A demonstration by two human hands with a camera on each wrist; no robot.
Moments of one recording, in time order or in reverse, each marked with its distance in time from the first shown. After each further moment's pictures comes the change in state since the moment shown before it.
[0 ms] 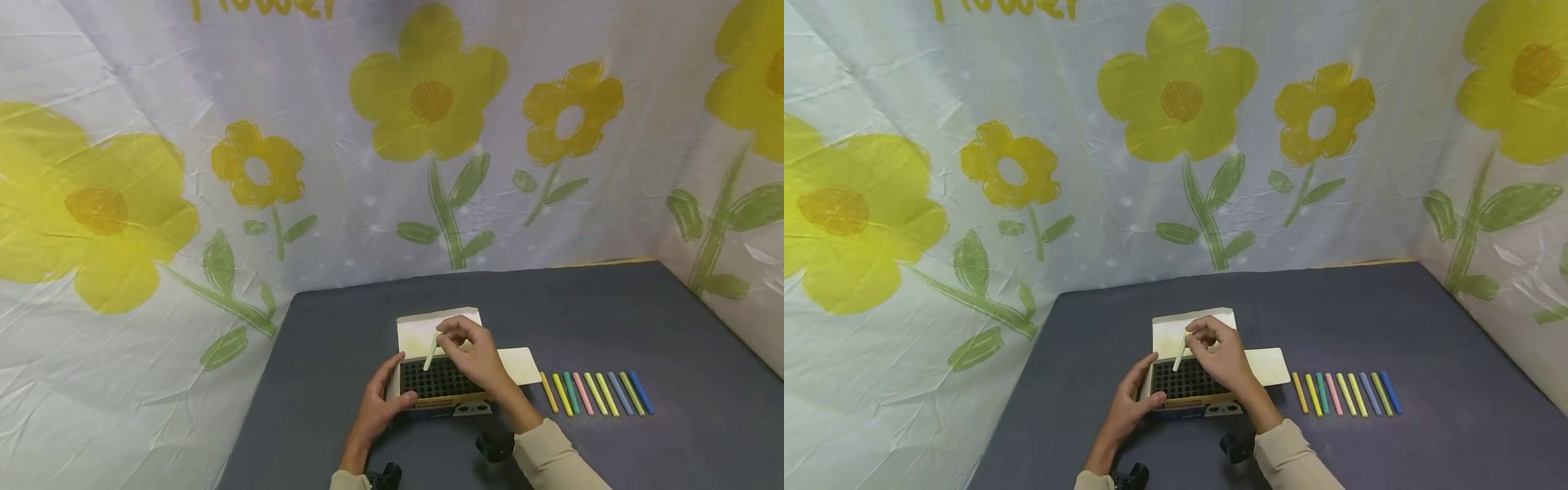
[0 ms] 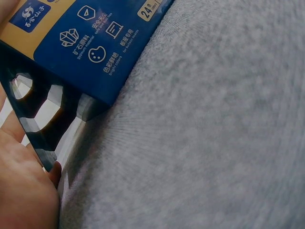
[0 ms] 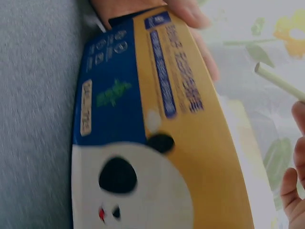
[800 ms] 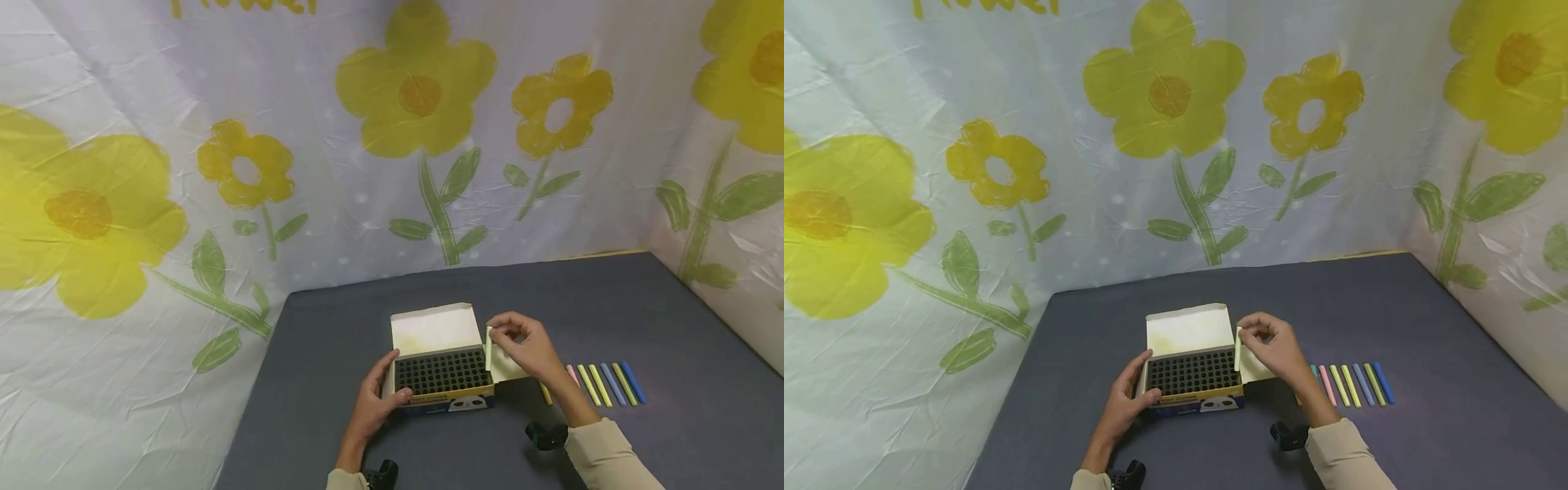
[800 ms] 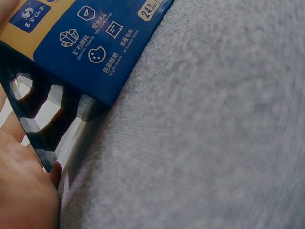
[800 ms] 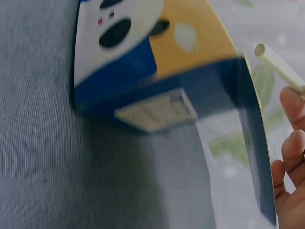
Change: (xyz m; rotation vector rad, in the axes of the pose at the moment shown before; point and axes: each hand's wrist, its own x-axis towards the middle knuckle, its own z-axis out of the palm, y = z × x) left_hand -0.003 0.002 -0.001 0.042 -0.001 0.027; right_hand -0.024 0.020 -0.095 -0.082 -0.006 0.106
